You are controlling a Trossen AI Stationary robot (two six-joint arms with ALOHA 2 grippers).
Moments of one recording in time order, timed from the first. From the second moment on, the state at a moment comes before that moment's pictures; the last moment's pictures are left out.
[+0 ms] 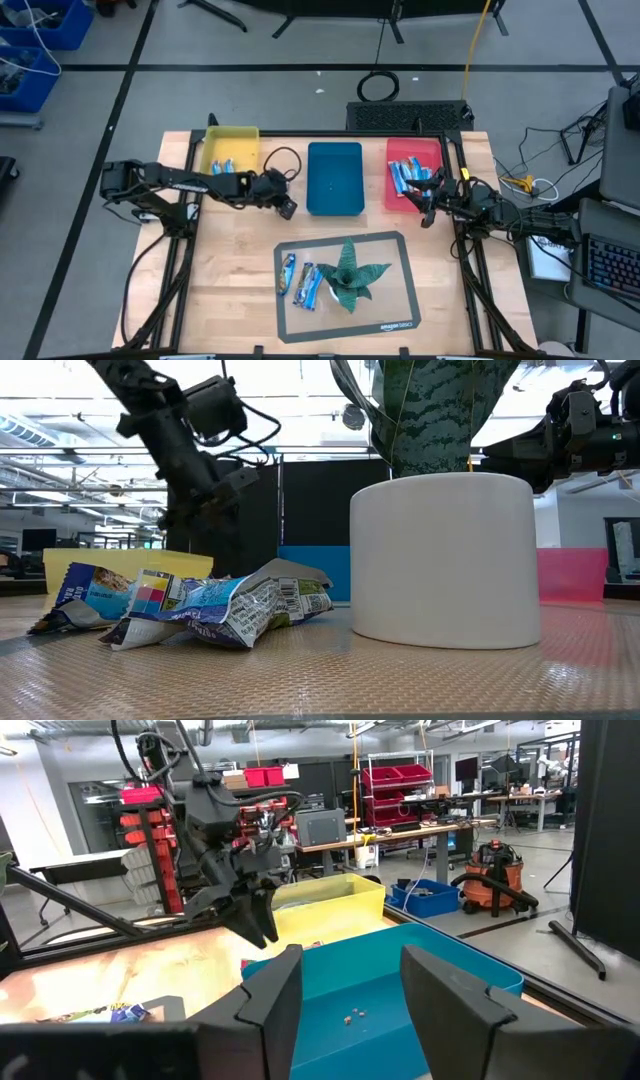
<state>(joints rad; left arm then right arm) 0.17 1.46 0.76 -0.29 -0.21 -0.68 -0.15 0.01 0.01 0.07 0.21 0.10</state>
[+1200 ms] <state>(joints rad) 0.20 1.58 0.77 -0.31 -0.21 -0.65 -0.15 0.01 0.02 0.07 0.21 0.10</state>
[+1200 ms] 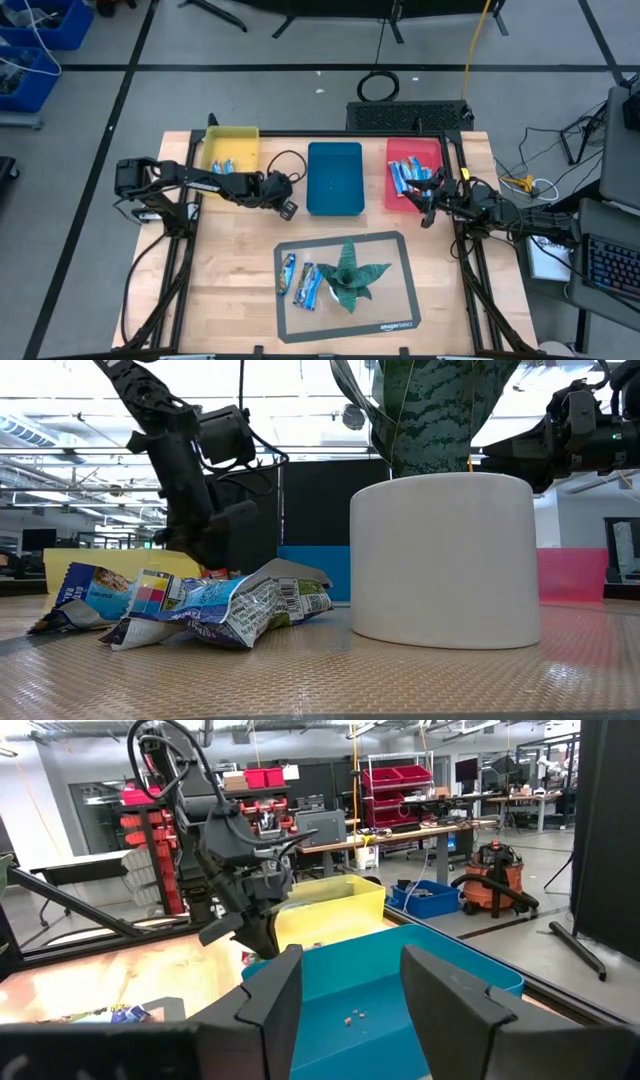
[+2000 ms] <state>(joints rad) 0.24 1.03 0.78 -0.76 -0.55 -0.64 -0.15 0.01 0.01 0.07 0.21 0.10</state>
